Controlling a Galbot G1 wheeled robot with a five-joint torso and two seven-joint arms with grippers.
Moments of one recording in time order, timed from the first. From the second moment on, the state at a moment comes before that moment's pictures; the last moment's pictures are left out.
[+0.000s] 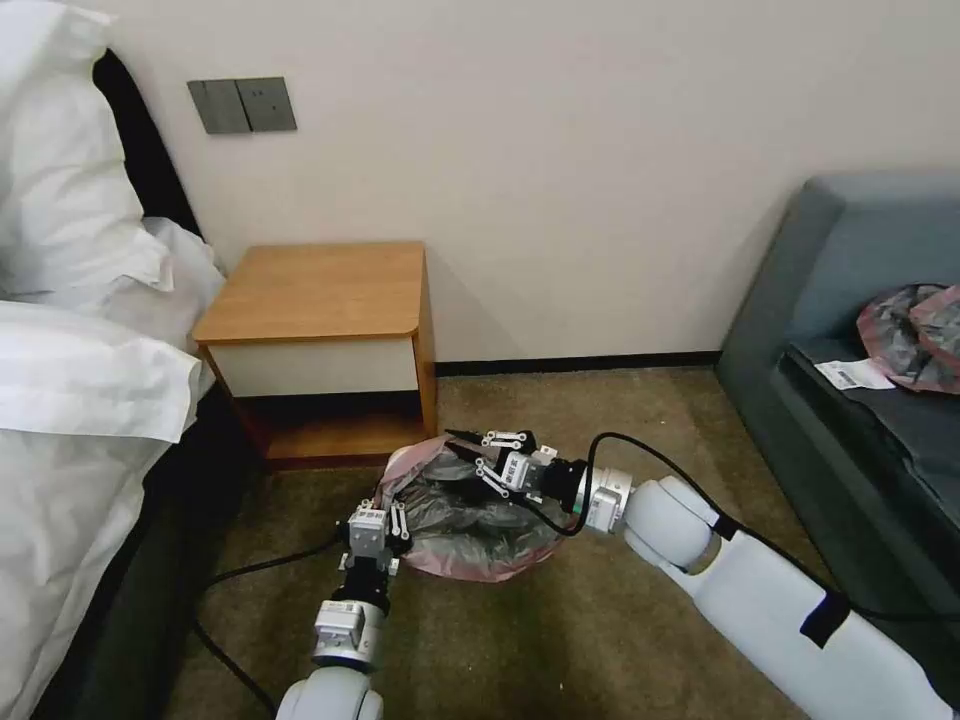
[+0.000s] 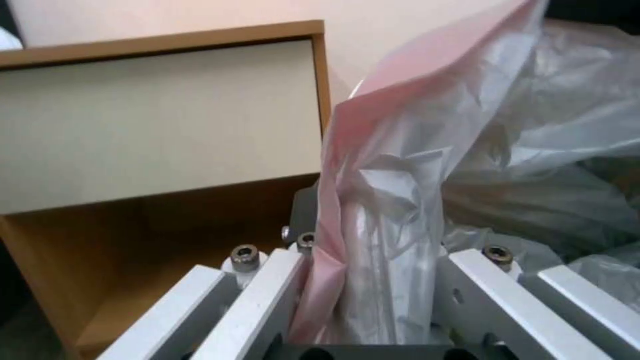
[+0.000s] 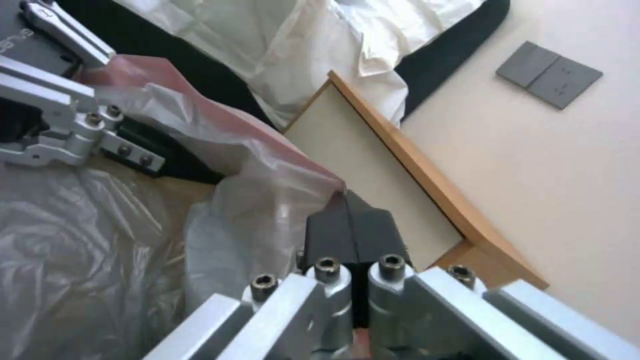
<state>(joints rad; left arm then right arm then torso) 1.63 -1.54 -0.41 -1.98 0.13 -0.18 -0.04 -0.83 0.95 -0.17 1.76 -0.11 0.31 -0.34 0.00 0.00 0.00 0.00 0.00</state>
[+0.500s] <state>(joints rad) 1.64 -1.54 -0.41 -1.98 0.15 -0.23 -0.01 -0.80 0.96 -0.19 1.74 -0.04 0.29 -0.29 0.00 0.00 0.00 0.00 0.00</state>
